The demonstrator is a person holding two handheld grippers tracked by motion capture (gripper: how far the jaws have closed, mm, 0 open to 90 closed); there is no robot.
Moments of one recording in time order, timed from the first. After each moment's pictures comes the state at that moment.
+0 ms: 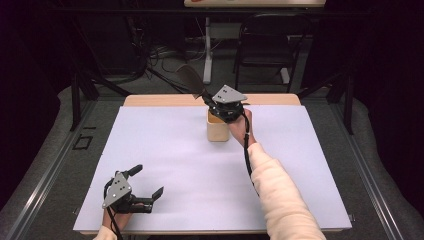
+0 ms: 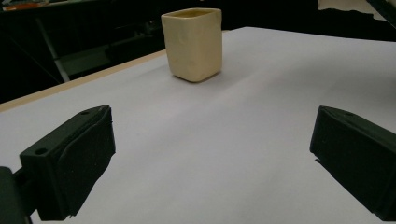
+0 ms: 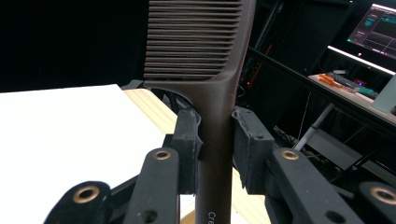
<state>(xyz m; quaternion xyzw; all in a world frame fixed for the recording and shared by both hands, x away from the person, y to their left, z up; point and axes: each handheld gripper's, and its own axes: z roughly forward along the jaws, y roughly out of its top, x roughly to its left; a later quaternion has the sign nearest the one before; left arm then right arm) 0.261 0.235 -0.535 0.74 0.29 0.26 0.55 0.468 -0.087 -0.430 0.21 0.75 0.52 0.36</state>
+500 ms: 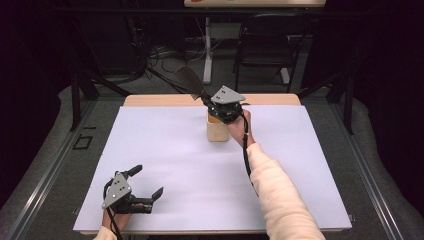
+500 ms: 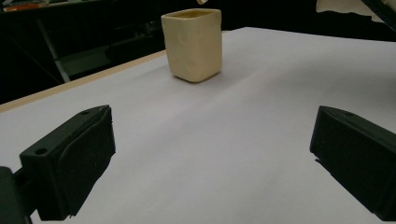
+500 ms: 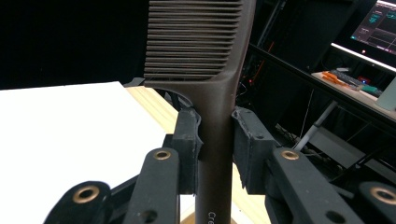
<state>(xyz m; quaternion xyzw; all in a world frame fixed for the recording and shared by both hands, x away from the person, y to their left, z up) 0.260 0.235 -0.534 0.74 0.29 0.26 0.55 0.469 -0.084 -0.432 0.21 0.75 0.52 0.36</state>
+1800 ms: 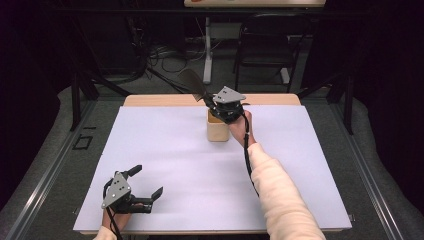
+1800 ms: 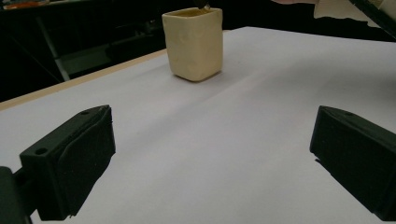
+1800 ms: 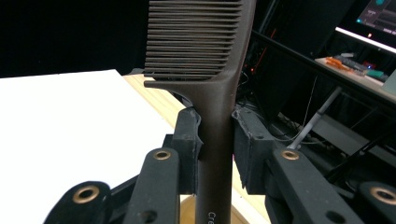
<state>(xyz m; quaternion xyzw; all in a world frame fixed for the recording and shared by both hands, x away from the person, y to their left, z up) 0.260 0.235 -0.535 0.74 0.29 0.26 0.55 0.480 -0.090 -0.444 0.24 0.76 0.51 0.34</state>
